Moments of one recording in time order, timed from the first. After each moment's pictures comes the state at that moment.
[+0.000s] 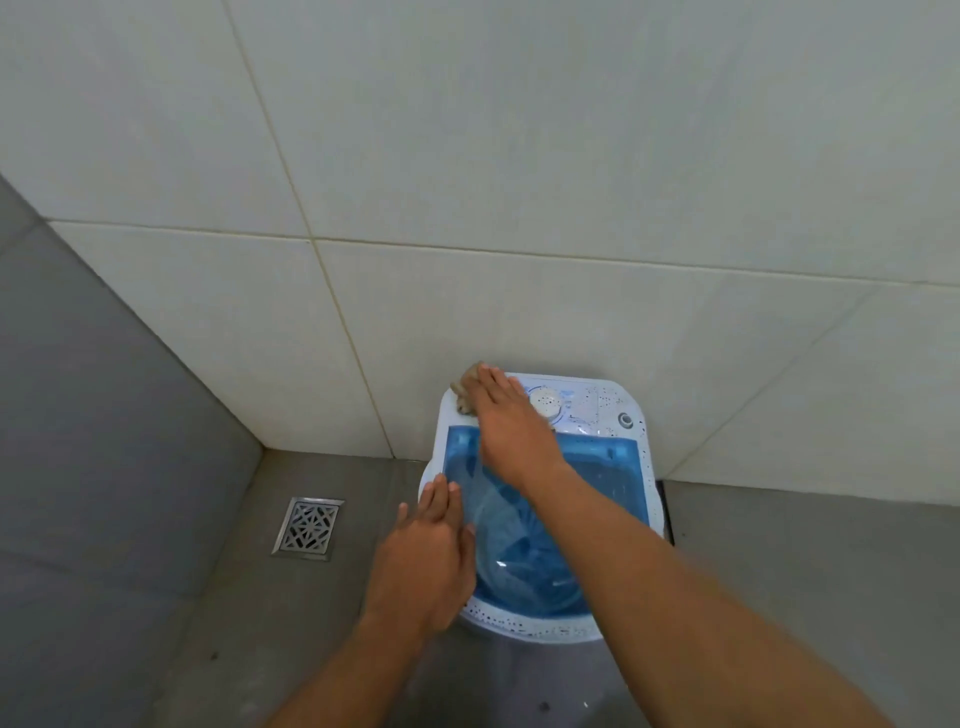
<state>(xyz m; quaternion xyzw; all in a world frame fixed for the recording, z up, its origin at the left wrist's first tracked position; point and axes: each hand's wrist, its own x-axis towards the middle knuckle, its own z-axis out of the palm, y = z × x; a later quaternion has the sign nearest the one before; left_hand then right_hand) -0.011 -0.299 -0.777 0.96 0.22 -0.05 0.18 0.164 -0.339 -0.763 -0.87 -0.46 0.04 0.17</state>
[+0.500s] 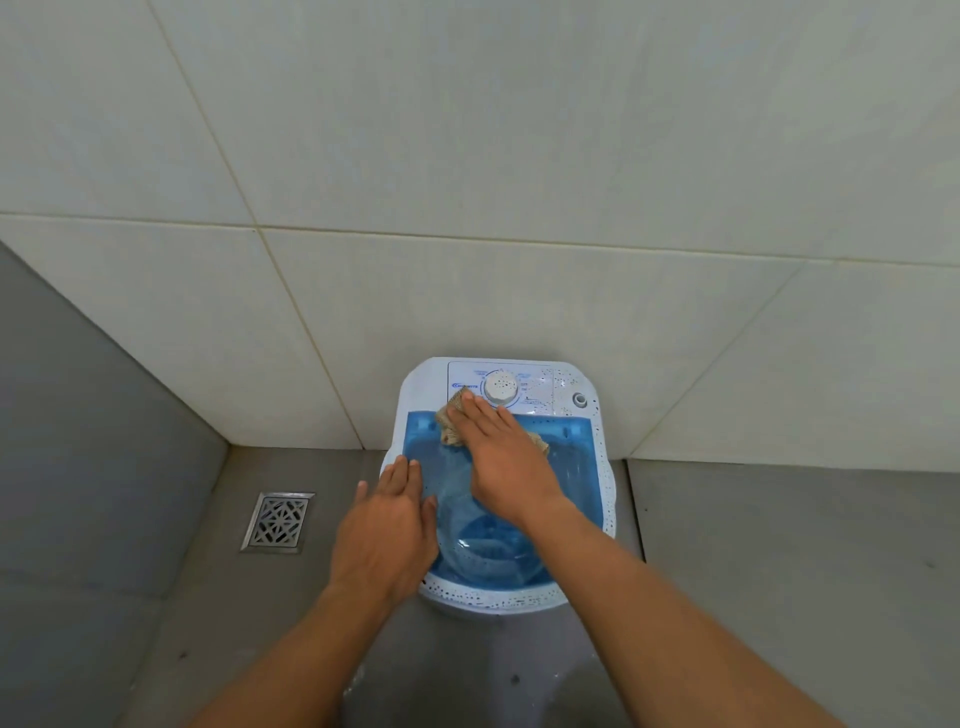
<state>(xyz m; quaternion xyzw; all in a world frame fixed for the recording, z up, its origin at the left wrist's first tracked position) -0.001 -0.306 -0.763 0.96 0.22 -0.05 0.14 0.142 -0.405 -0.777 -0.86 -0.47 0.06 0.17</state>
